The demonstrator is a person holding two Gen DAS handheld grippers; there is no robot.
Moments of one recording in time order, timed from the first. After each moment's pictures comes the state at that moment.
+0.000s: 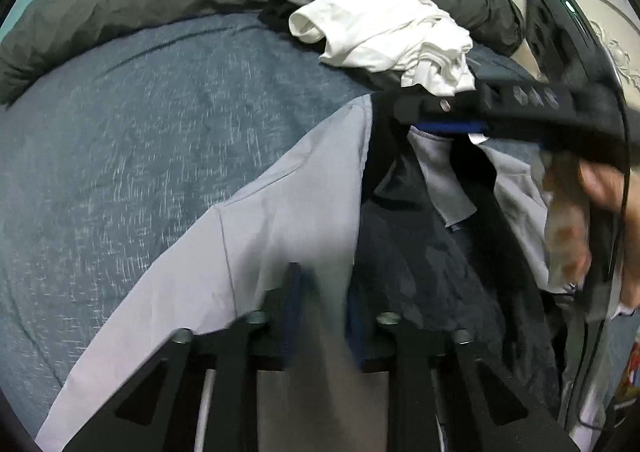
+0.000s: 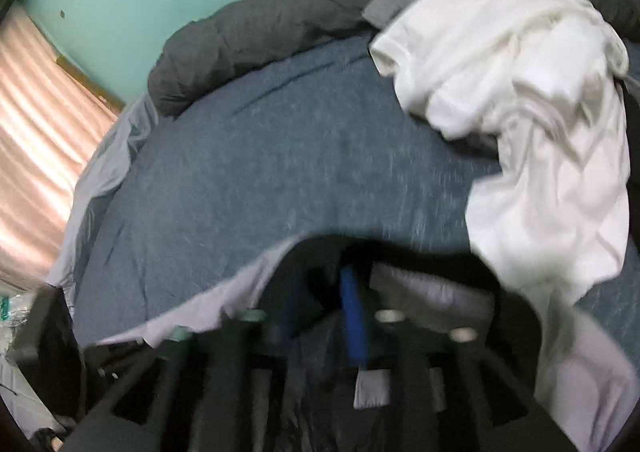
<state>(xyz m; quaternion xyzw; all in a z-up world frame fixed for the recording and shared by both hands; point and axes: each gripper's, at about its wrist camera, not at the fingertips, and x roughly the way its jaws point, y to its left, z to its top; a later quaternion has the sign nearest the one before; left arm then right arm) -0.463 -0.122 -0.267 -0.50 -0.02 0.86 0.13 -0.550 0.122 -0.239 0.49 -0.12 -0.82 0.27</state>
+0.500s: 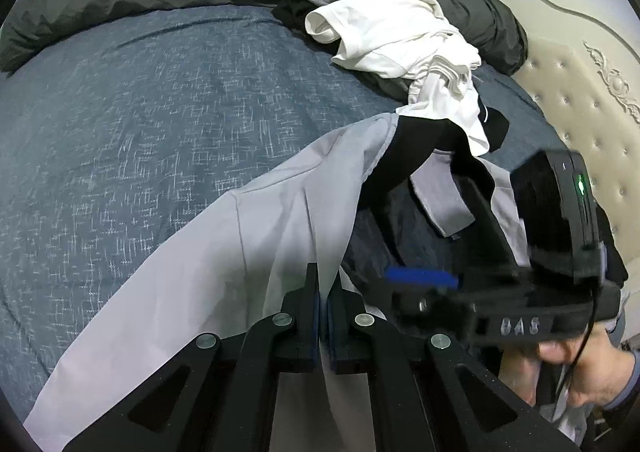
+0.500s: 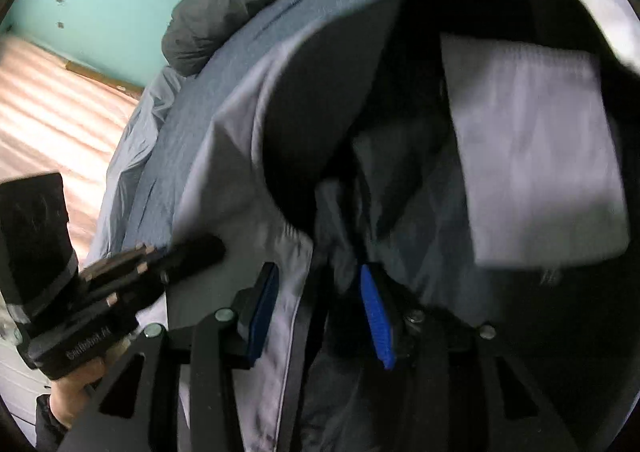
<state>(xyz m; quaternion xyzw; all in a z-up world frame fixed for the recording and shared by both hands) -0.458 -0.141 -0.267 -0.50 -0.07 0.86 0.13 -0.484 0.094 -0.312 0.56 -0.20 -0.74 0.32</state>
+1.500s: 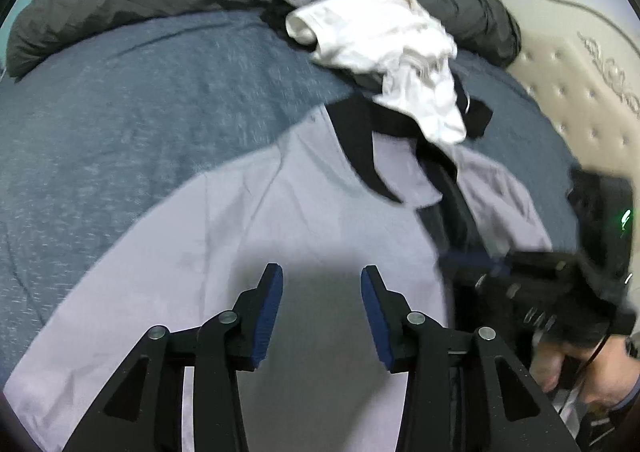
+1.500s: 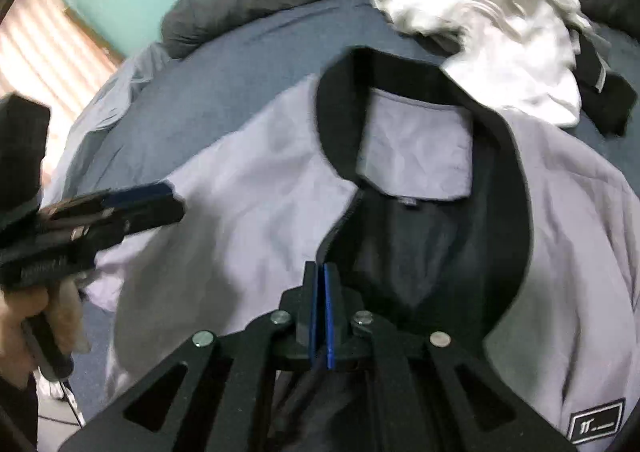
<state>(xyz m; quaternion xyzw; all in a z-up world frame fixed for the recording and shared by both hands) -0.430 -0.099 -0.252 -0.51 -0.05 0.85 0.13 -0.430 0.146 -0.267 0.51 -0.06 -0.82 0.25</state>
